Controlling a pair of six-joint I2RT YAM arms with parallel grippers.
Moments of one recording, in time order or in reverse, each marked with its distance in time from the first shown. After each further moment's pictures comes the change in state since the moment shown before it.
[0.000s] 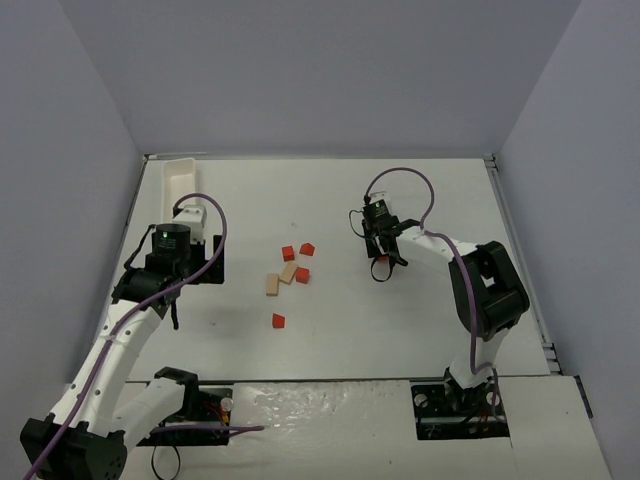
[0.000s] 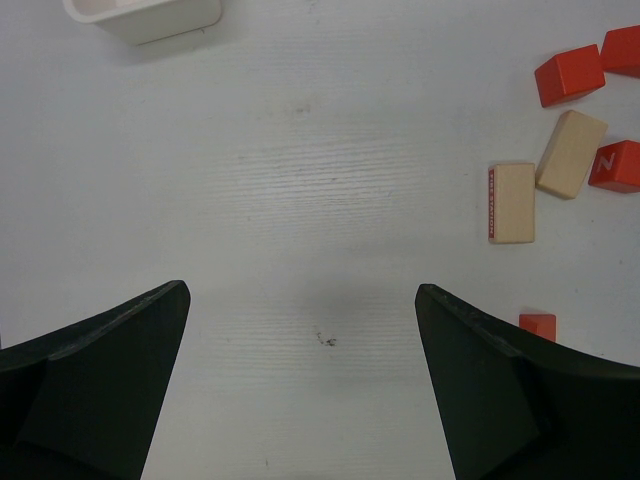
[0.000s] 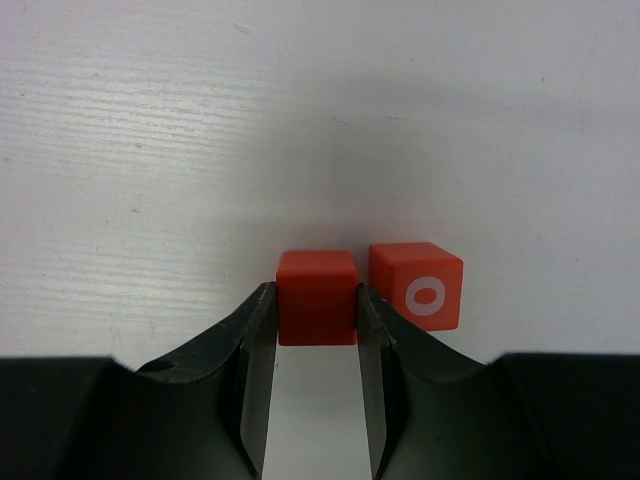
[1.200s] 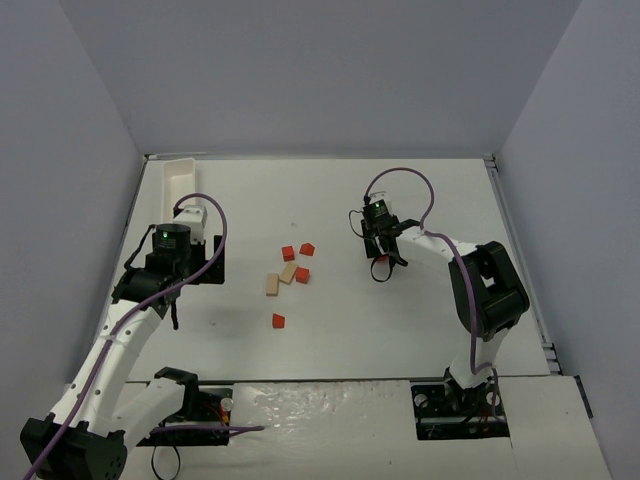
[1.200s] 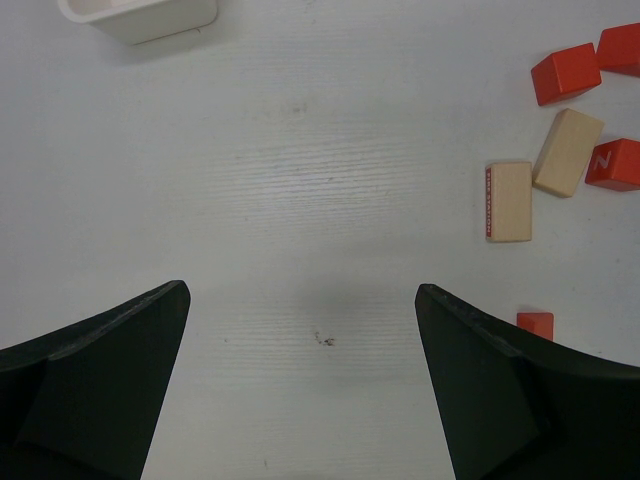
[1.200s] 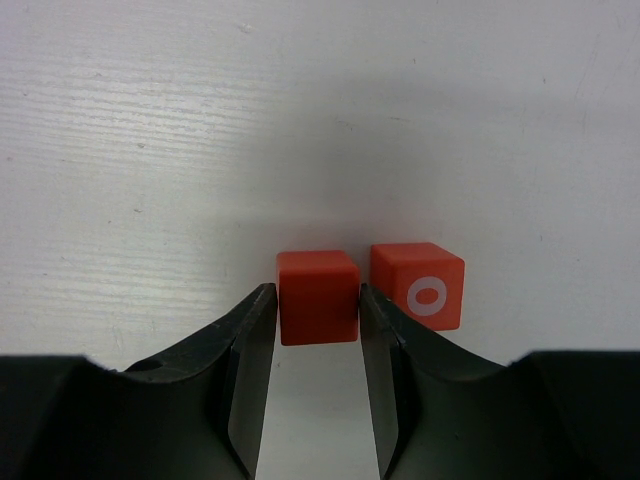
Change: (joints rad) left arm 0.000 0.001 0.000 0.000 0.007 0.000; right arm 0.000 0.000 0.001 0.000 -0.002 0.001
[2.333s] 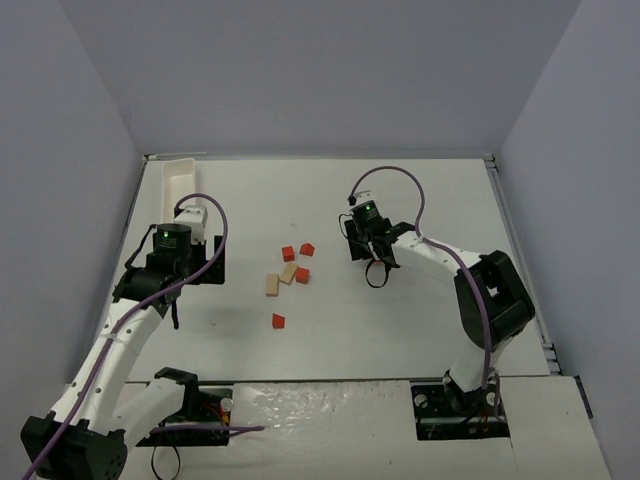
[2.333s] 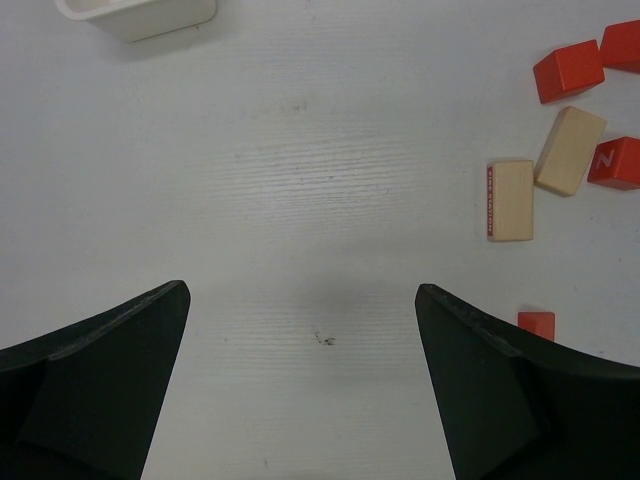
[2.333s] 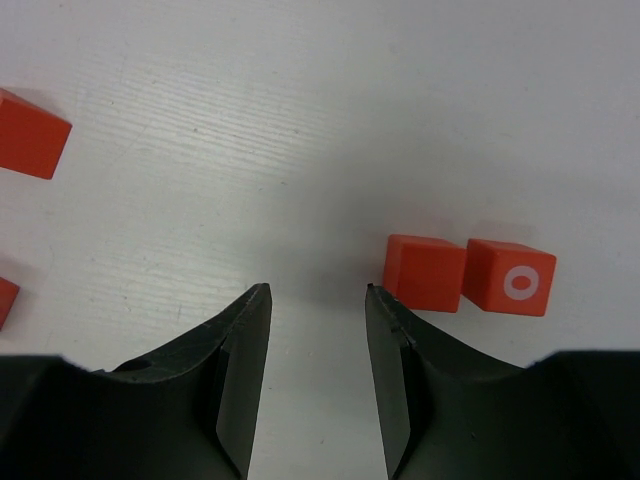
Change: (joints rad) left arm 0.000 0.008 0.000 0.000 0.000 0.000; right arm 0.085 -0.079 0.002 0.000 -0.080 0.014
